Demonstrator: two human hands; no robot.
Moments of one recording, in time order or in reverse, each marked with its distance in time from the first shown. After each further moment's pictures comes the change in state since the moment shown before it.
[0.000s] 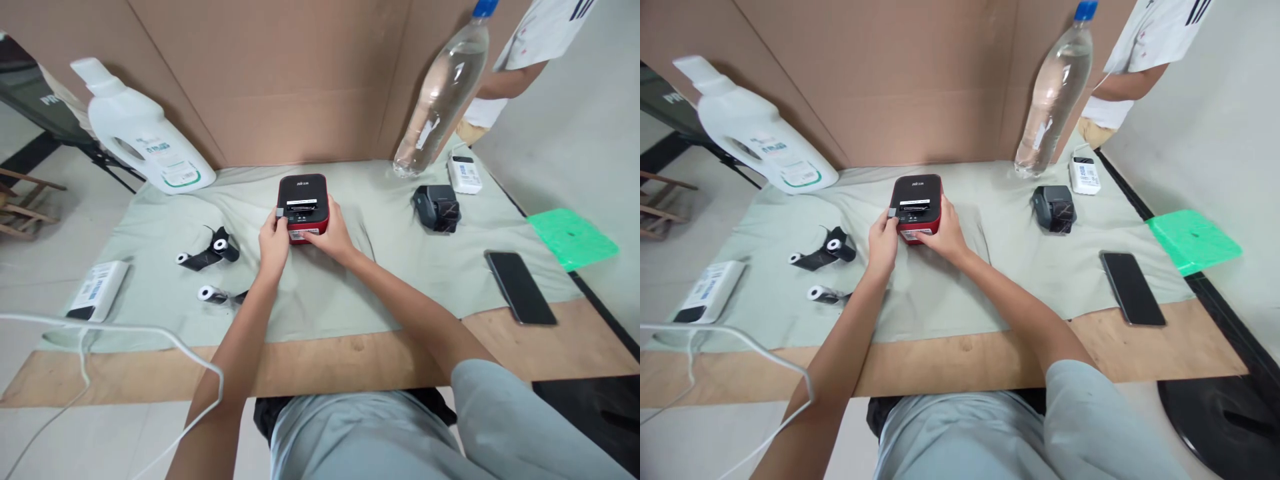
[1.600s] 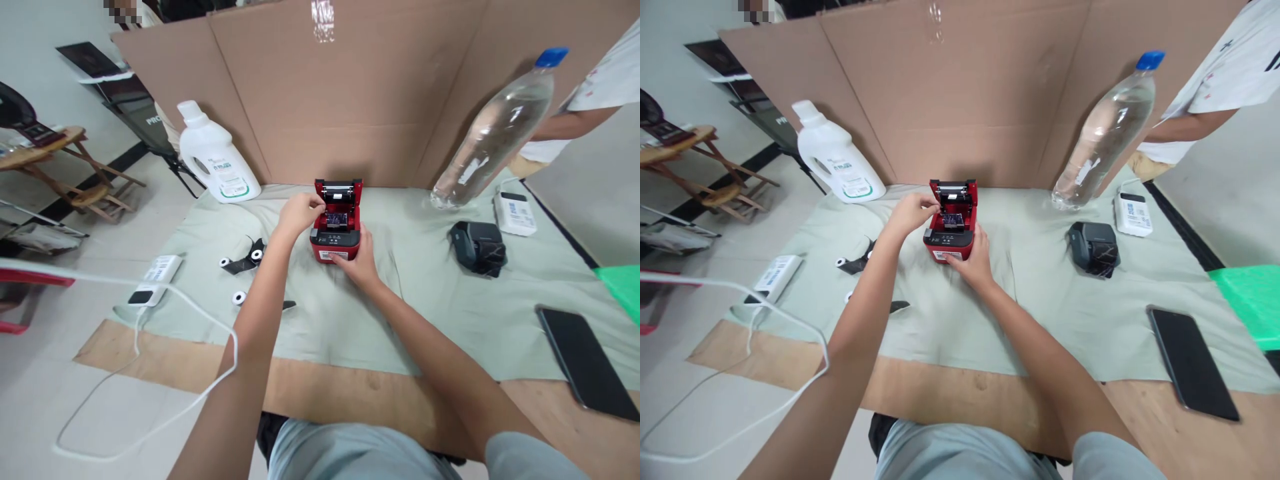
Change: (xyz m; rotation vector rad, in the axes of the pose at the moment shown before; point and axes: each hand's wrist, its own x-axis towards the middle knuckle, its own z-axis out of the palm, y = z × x) left_hand 0.096 0.059 -0.028 0.542 -0.311 0.161; right_hand -0.005 -0.005 -0.002 0.025 -0.003 0.114
